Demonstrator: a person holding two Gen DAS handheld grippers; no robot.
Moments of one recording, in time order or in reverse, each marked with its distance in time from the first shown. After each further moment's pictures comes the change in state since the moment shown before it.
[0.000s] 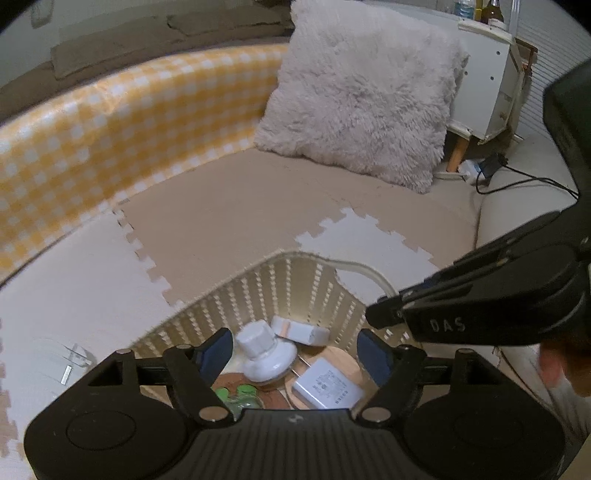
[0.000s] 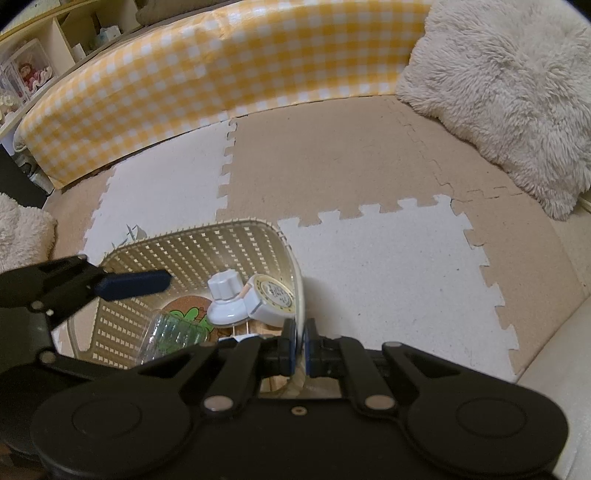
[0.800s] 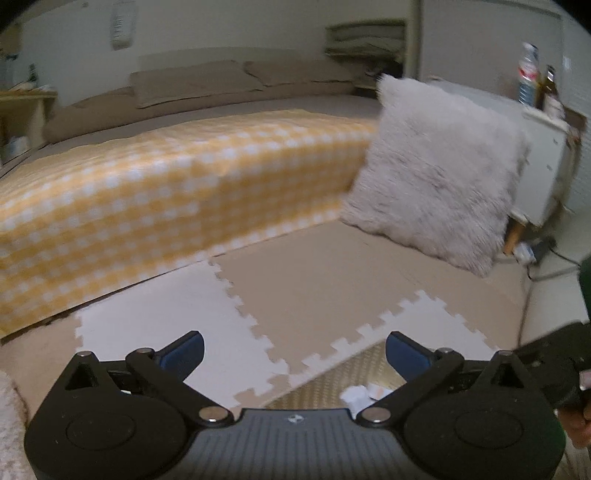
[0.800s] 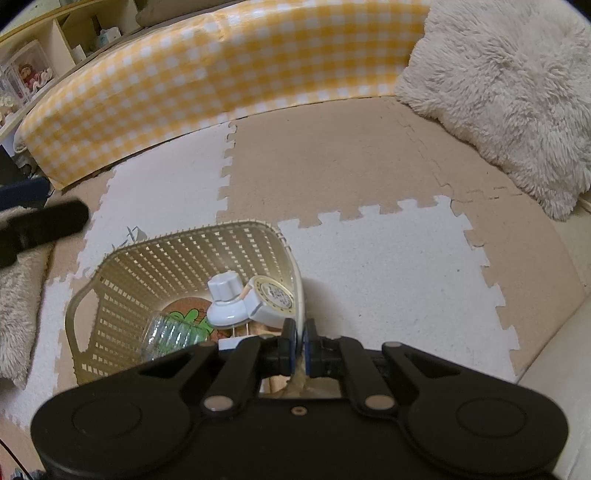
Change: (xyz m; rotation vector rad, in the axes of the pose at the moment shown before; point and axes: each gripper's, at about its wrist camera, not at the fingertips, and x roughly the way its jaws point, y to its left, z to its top) left arm -0.067 0.064 0.023 -0.140 -0.171 0.174; right arm 0.000 0.000 -0.001 -0.002 -0.008 -0.001
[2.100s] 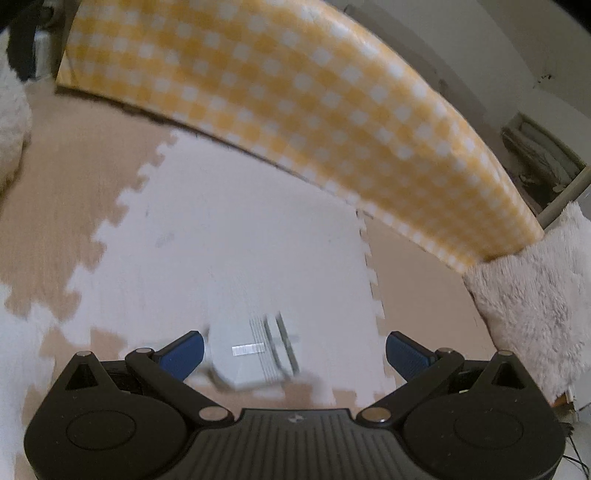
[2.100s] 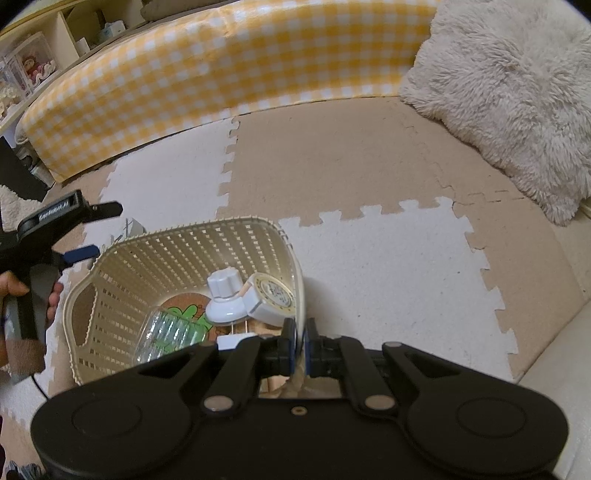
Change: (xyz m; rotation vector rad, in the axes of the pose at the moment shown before) left arm 0.096 0.154 -0.089 -0.730 0.046 0.052; right arm 0.001 0.000 0.000 -0.022 0.006 -0.002
